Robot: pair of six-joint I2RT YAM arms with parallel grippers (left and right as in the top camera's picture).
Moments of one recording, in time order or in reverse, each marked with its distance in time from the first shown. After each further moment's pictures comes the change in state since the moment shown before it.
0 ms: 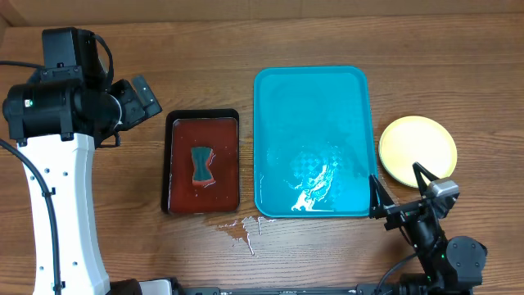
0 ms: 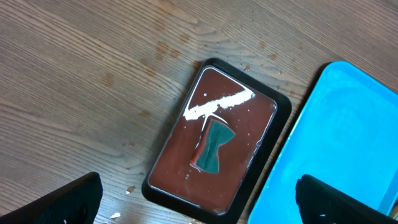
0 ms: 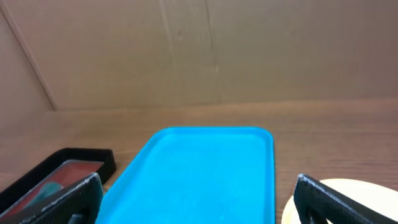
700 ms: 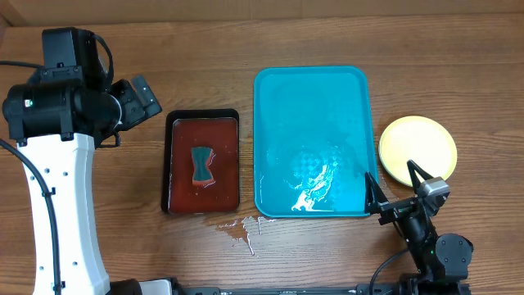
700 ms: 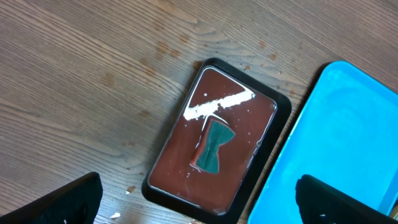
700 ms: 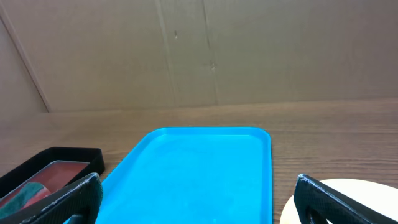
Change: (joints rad) left arm 0.000 0.000 0.000 0.000 0.000 0.000; right arm 0.000 -0.003 -0.164 0.200 0.011 0.000
